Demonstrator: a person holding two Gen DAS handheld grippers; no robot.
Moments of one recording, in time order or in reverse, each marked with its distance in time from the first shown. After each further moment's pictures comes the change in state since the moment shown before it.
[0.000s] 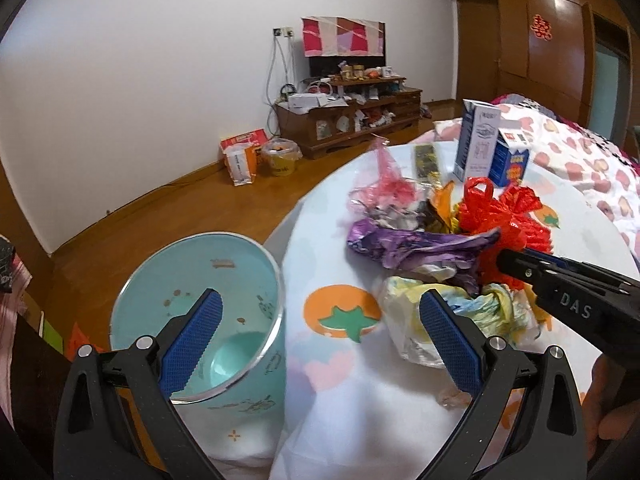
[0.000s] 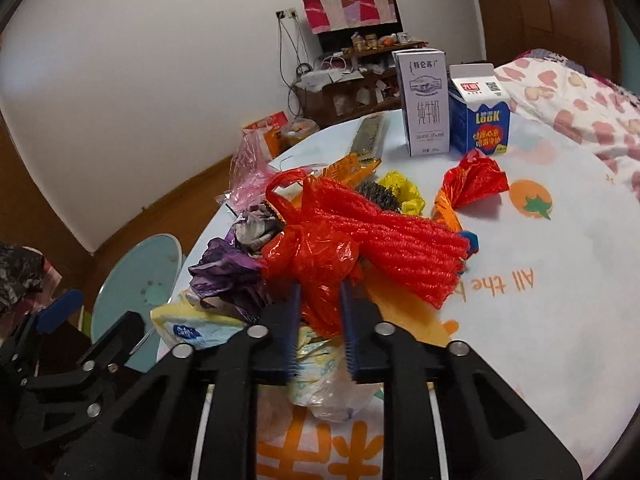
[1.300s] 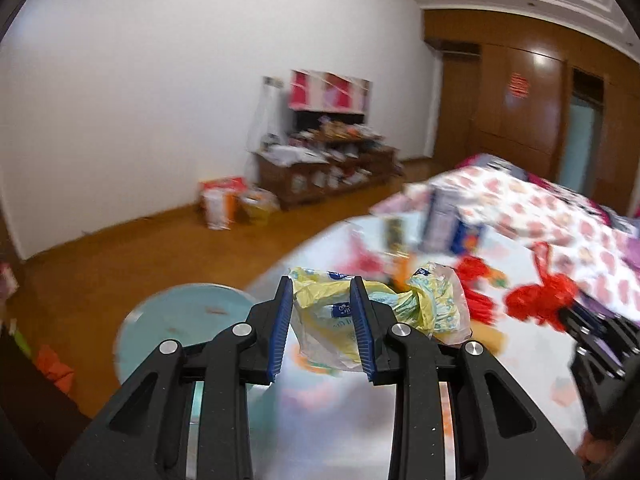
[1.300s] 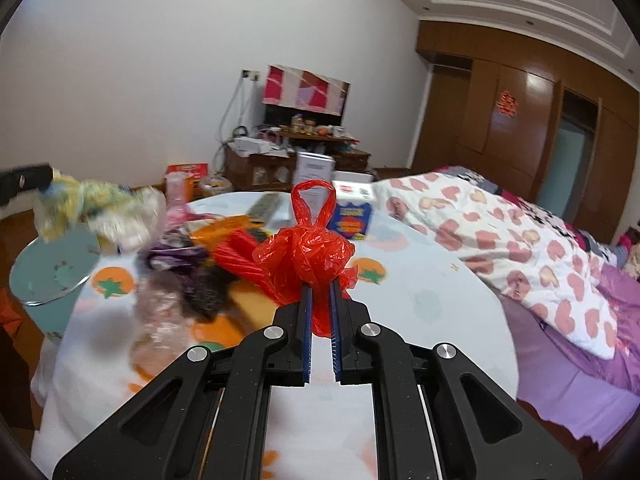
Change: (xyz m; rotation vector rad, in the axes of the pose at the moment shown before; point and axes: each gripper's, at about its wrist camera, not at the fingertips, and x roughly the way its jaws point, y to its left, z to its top) left arm -0.077 0.038 0.021 -0.087 -0.207 -0.075; right arm -0.099 0.001 -0.042 -0.279 -0.285 -0.413
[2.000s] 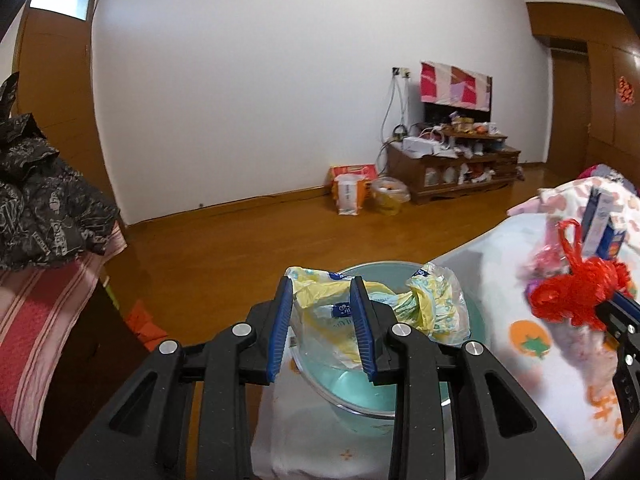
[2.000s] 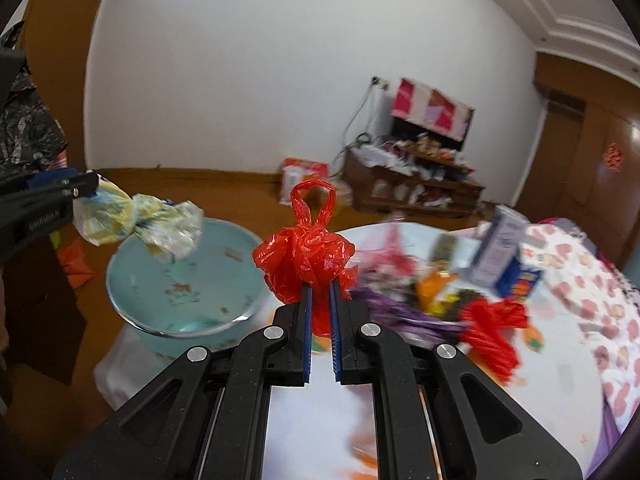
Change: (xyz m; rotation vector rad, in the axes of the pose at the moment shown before) left arm 0.005 0.130 -0.035 -0.095 0.050 0.414; right arm 0.019 0.170 0.037 -0.212 -0.010 0.364
